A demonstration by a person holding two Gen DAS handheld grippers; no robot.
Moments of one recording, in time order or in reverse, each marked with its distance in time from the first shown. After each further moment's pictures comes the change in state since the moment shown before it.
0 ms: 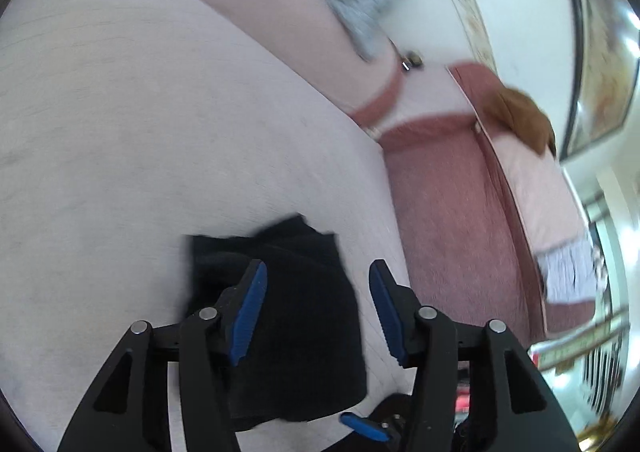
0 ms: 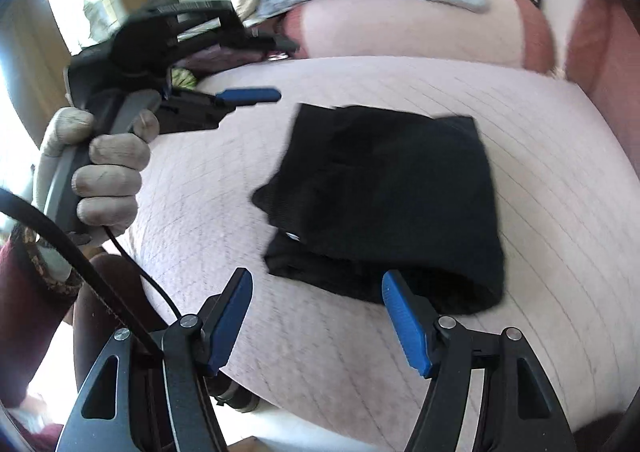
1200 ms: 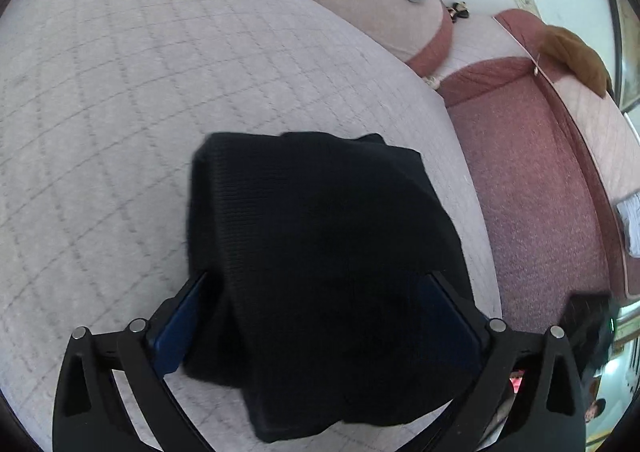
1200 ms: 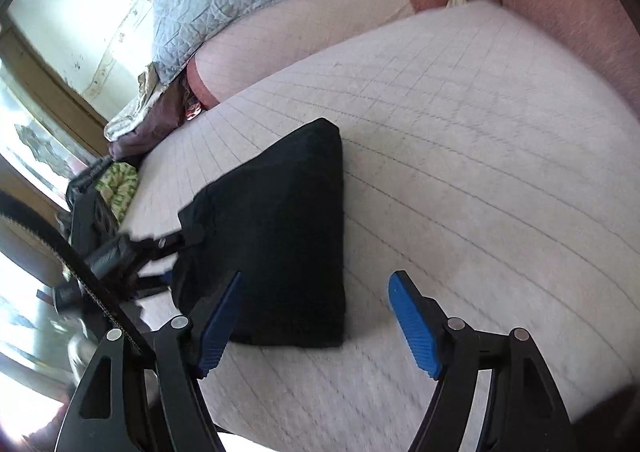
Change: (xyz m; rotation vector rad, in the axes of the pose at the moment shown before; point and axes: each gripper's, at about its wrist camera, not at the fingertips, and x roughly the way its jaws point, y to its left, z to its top) left arm 0.045 0.036 -0.054 0.051 0.068 0.224; right arm -0.009 -0.124 0.027 0.400 -0.018 0.037
